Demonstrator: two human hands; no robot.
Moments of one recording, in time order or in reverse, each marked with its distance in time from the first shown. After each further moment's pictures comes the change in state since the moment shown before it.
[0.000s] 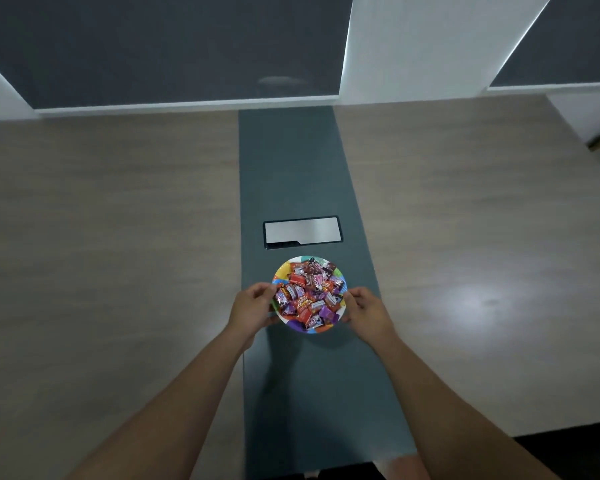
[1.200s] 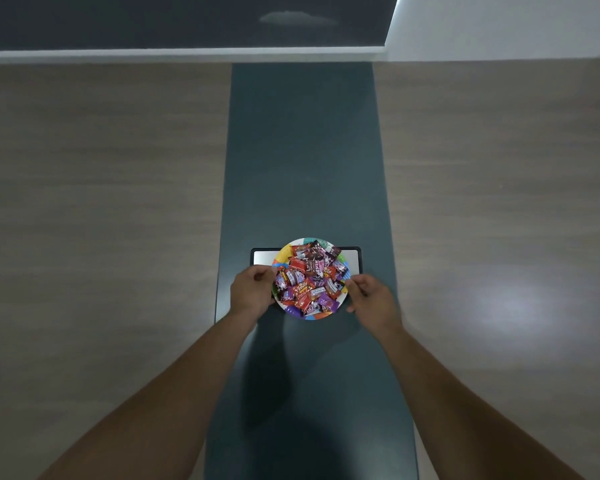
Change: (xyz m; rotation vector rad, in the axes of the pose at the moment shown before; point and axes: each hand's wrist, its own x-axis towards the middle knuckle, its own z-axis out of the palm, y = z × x) left_hand 0.275 0.039 0.060 0.098 0.242 -0.070; right_hand 0.278 0.005 0.029 -0.142 -0.087 0.112
